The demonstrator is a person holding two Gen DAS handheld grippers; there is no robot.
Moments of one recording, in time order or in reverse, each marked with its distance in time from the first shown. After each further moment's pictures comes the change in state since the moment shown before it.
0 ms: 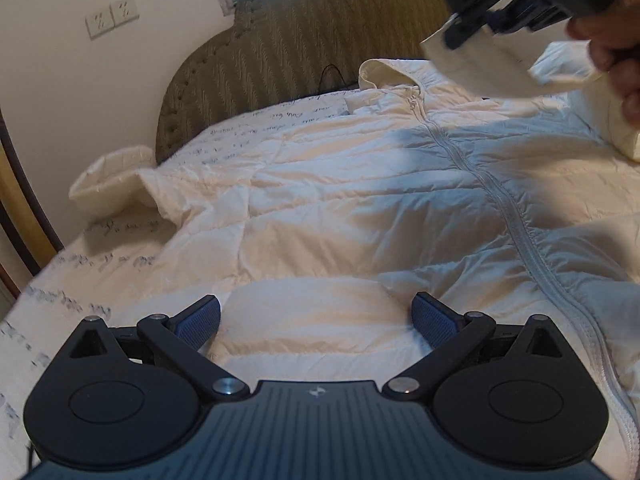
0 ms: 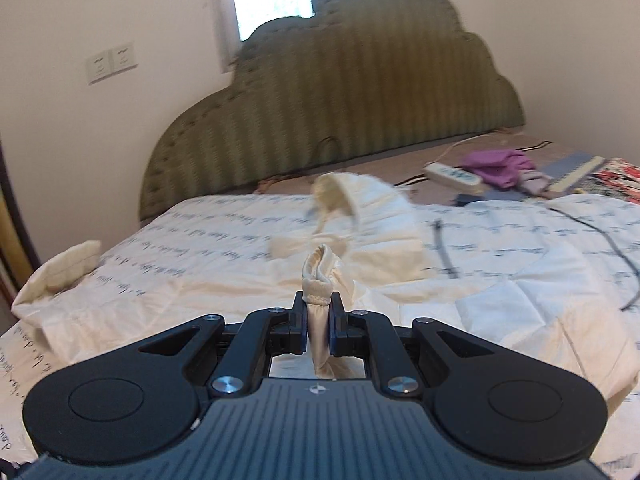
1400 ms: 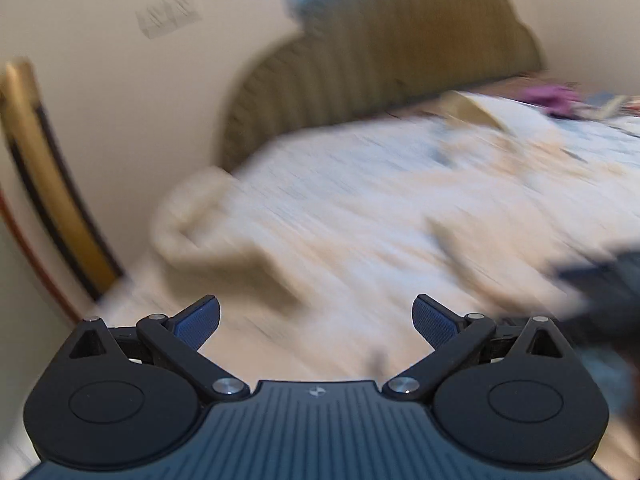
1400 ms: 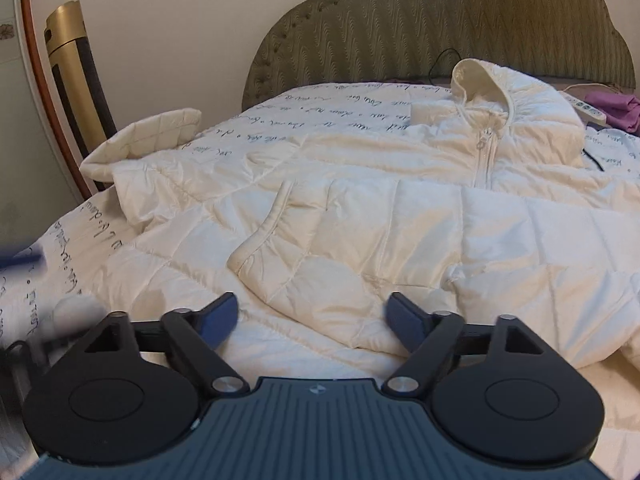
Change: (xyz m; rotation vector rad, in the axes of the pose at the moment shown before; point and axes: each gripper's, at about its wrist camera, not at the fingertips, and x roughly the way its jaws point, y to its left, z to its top) left arm 0.008 0.098 0.085 -0.032 -0.016 0.203; right arm 0.045 0.041 -0.089 -0.132 0.221 0.258
